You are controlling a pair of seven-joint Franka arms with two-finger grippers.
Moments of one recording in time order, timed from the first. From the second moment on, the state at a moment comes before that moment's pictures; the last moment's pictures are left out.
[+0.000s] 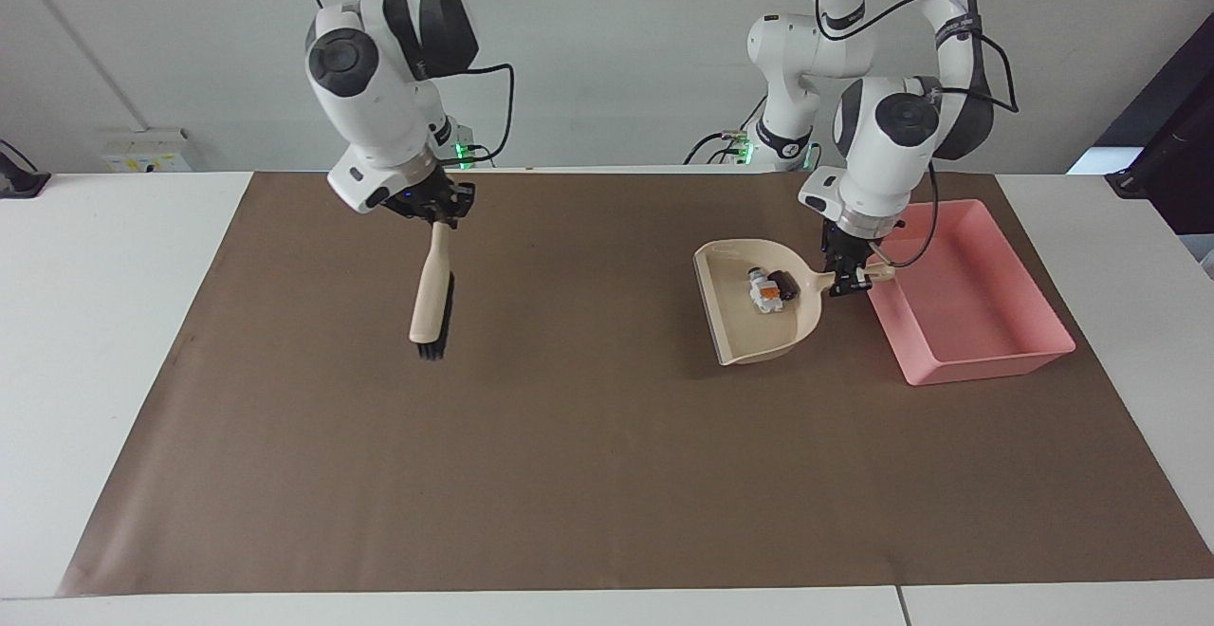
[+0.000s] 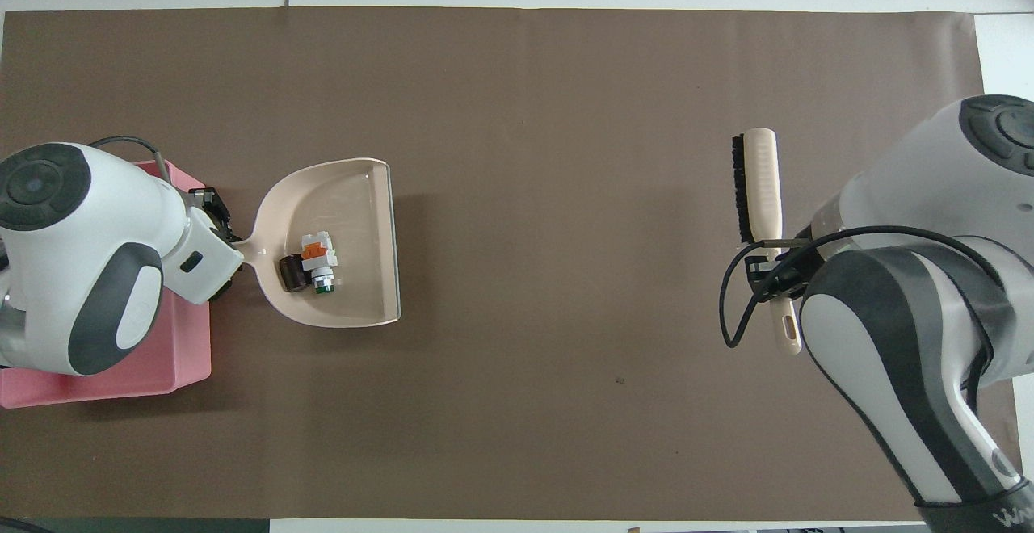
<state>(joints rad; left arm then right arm) -0.22 -0.05 0.05 -2.12 0.10 2.03 1.32 0.10 -0.07 0.03 -2.00 0.04 1.67 0.16</state>
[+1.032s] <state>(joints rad) 0.25 0.06 0.06 -1.84 0.36 1.94 1.85 -0.25 -0.03 0.04 -2.26 -0.11 1.95 -0.12</state>
